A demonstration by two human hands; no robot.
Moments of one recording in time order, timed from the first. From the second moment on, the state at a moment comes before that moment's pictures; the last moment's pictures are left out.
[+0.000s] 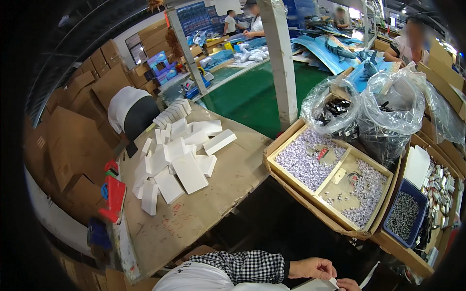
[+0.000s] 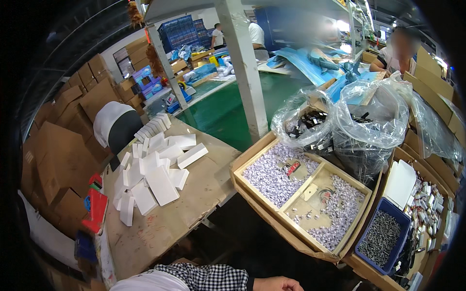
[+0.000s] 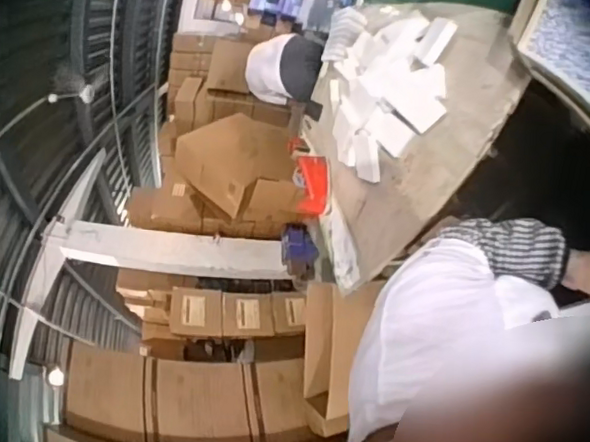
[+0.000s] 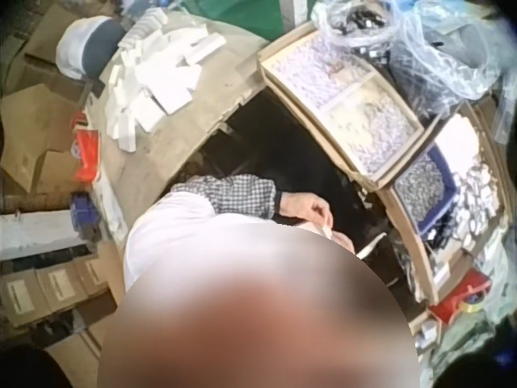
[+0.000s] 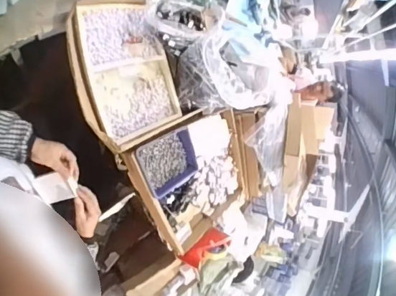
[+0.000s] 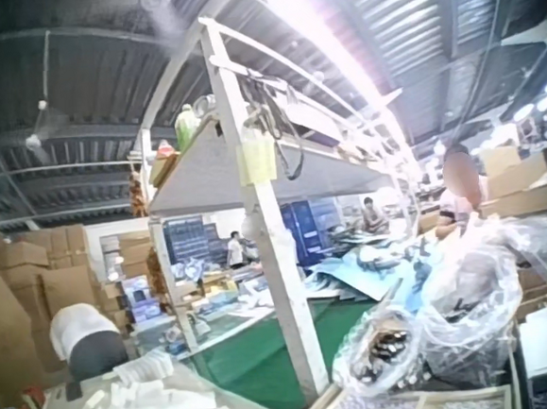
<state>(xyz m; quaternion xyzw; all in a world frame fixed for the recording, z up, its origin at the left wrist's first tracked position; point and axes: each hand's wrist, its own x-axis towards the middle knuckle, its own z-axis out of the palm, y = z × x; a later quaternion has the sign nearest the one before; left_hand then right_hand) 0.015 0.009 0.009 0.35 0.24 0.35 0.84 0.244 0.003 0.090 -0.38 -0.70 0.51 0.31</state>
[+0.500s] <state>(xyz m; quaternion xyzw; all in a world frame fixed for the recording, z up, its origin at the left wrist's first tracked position) 0.017 0.002 0.077 0.58 0.39 0.32 0.63 0.230 0.023 0.115 -0.35 -0.81 0.40 0.23</state>
